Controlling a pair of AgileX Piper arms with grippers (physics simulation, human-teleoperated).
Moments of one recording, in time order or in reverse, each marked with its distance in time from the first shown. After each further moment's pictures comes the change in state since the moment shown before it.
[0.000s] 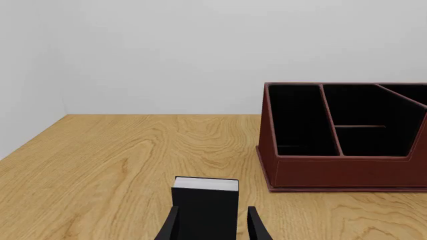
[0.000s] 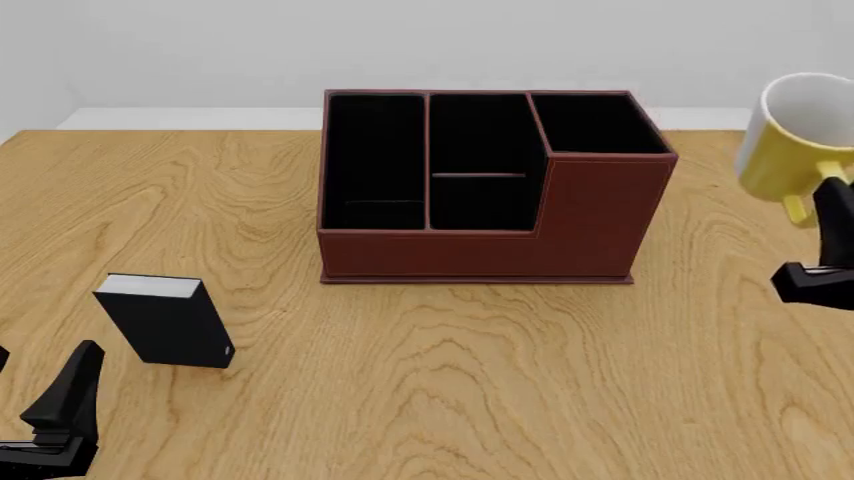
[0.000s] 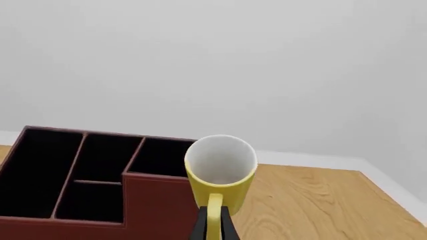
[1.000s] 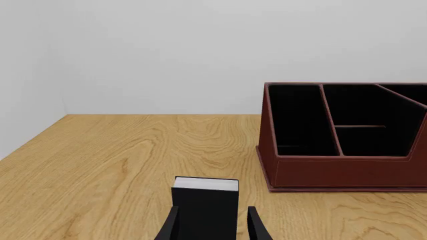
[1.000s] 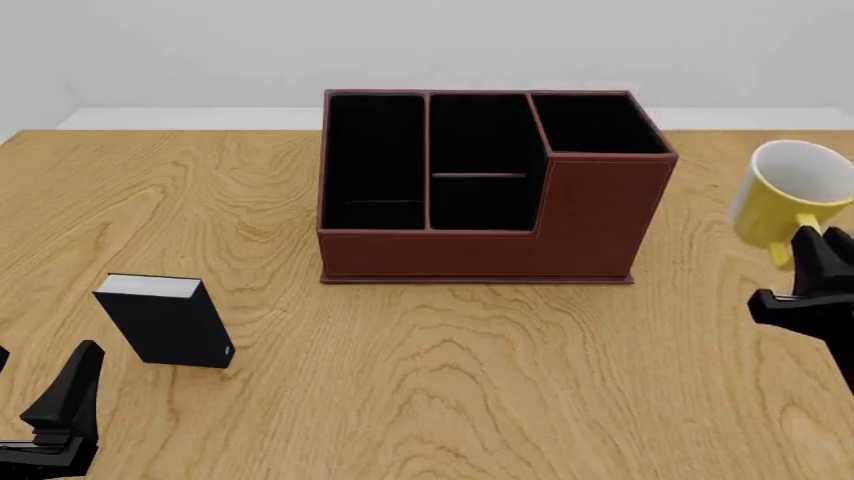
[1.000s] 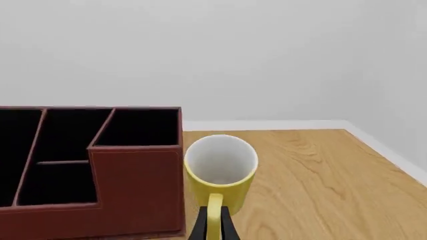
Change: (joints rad) left arm 0.000 0.000 0.000 0.000 0.000; right arm -0.103 0.190 0.141 -0.234 0.055
